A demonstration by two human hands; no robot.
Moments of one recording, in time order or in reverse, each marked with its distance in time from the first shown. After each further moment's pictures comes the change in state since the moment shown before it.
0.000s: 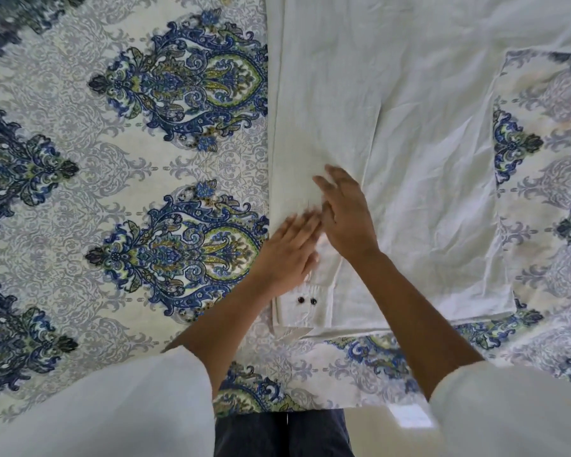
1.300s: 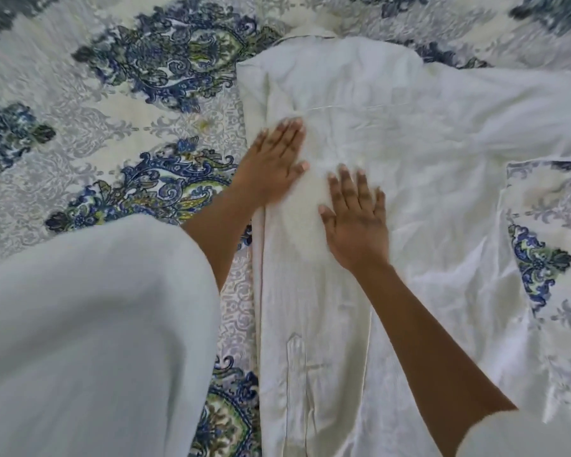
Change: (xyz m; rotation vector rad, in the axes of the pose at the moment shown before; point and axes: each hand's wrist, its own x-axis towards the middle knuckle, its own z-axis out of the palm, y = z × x) left_hand 0.281 -0.192 -0.086 0.107 0.053 -0.141; right_hand 0.183 0.071 0.000 -0.446 0.017 0.169
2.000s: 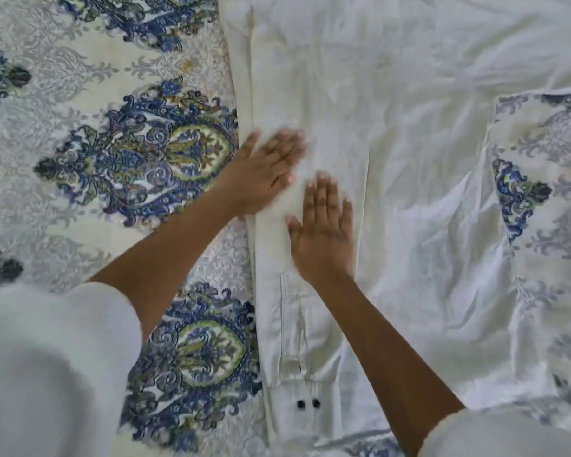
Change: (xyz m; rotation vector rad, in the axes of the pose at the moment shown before) left_hand -0.099 0.029 0.009 0.041 -0.082 0.250; right_hand -0.103 -0.057 0.006 0.078 -0.083 0.103
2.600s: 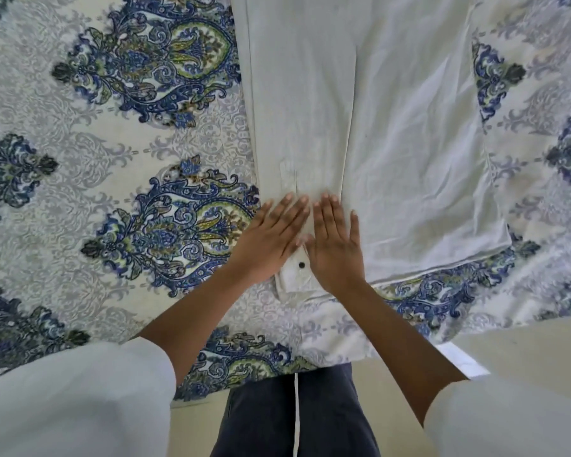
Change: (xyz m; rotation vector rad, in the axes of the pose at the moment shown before) left_hand -0.208 0.172 0.072 -0.082 -0.054 0.015; right_hand -0.205 0.028 0.018 -0.080 -0.122 -0.070
